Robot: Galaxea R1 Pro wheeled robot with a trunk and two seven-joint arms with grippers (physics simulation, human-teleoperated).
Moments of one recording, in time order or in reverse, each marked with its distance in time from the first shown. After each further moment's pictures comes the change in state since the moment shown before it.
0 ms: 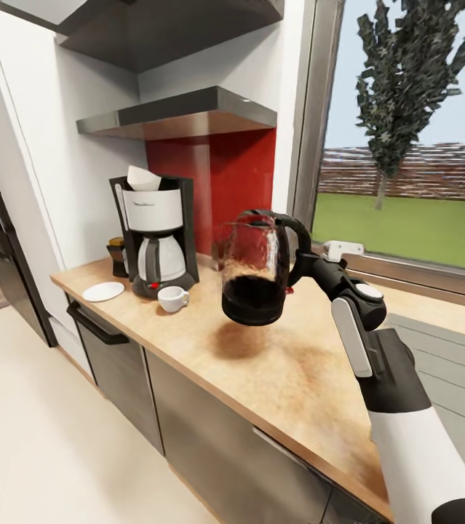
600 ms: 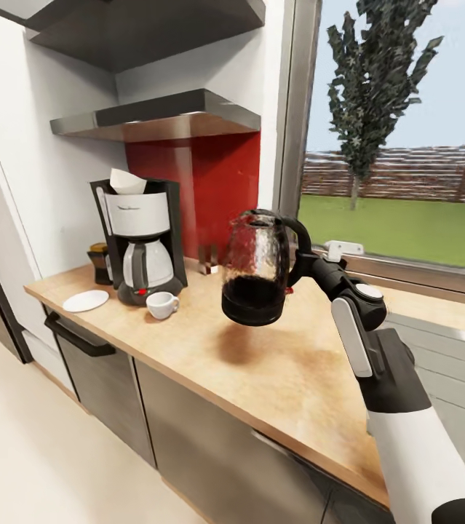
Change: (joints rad) left arm 0.000 0.000 0.001 0.000 -0.001 0.000 0.000; right arm 0.000 0.000 0.001 0.000 0.000 0.000 0.002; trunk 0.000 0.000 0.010
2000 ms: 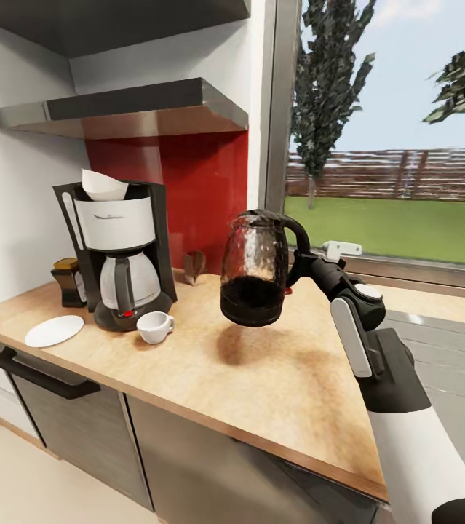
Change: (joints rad) left arm 0.000 0.002 -0.001 0.003 0.001 -0.001 0.002; right arm 0.000 0.000 0.004 0.002 -0.005 0.002 0.003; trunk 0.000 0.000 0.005
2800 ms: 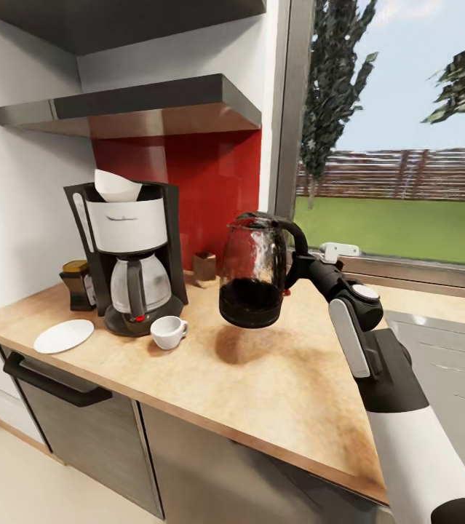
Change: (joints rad) left arm 0.000 0.000 0.000 0.000 0.000 -0.002 0.000; right arm 0.000 0.001 0.007 0.013 -0.004 -0.002 0.001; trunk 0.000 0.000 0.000
